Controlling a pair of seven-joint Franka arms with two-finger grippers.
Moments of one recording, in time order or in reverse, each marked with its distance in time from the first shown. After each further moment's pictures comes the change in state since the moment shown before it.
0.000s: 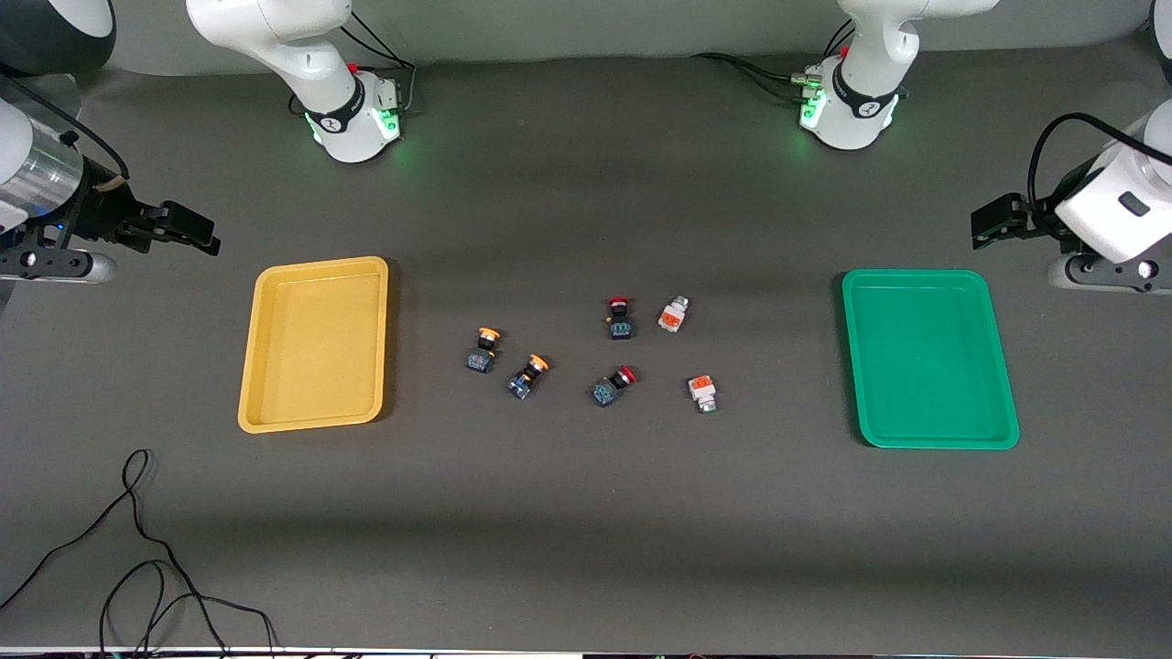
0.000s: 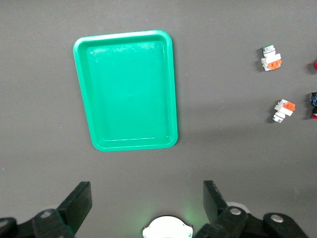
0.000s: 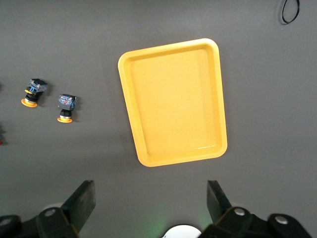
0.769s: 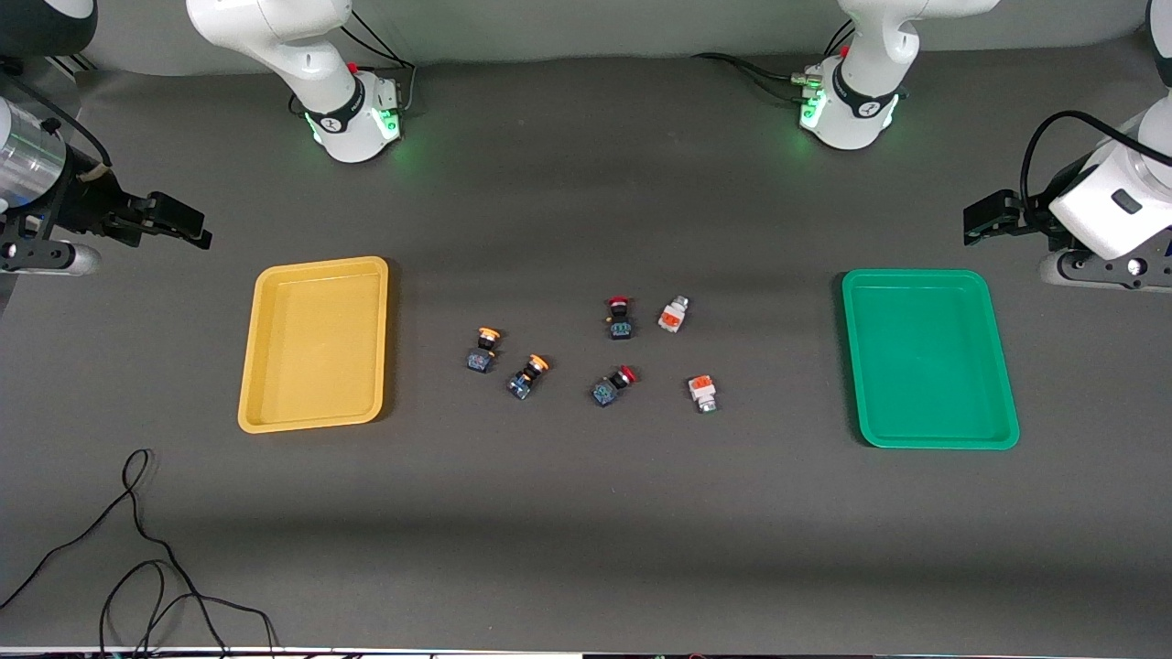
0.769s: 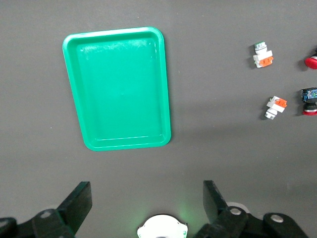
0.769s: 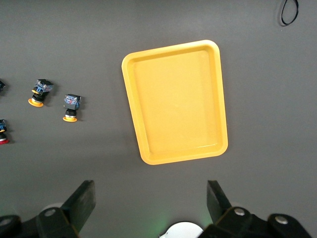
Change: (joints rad) left arm -0.004 -0.002 0.005 -0.013 -0.030 0.005 0.006; right arm 0.000 0.025 0.000 0.055 0.015 -0.041 0.000
